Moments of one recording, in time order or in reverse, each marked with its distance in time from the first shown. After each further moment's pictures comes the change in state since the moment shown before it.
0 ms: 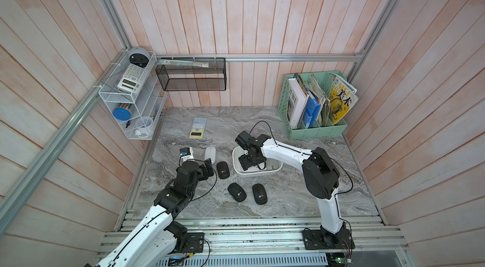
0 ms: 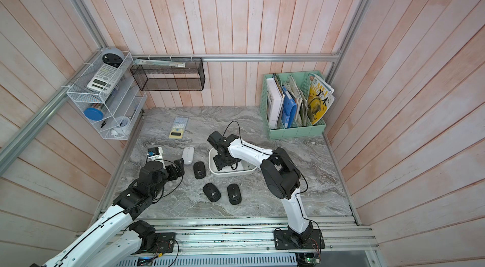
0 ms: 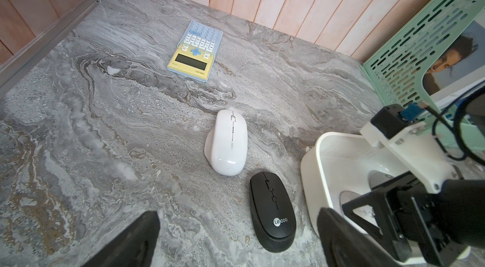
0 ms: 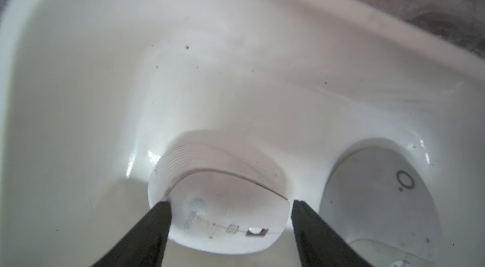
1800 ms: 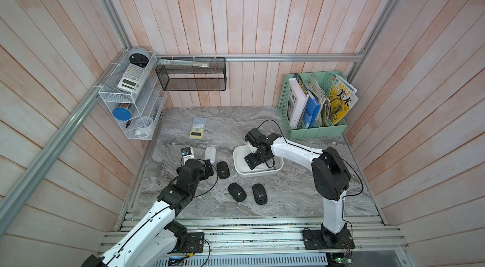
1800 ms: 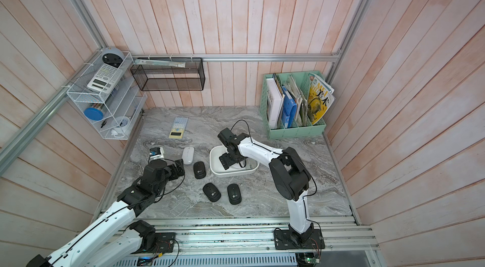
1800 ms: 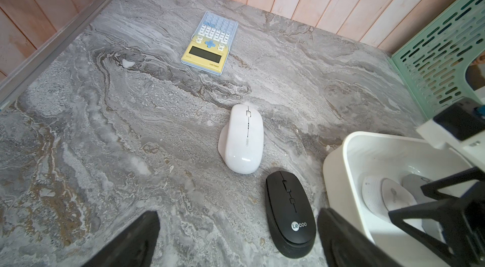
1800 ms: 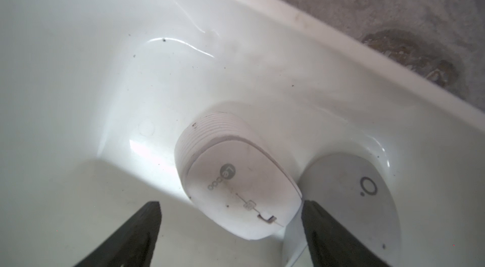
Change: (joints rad) left arm 0.000 0.061 0.000 0.005 -0.051 -0.004; right arm -0.079 -0.094 -0.143 0.098 -0.074 -0.200
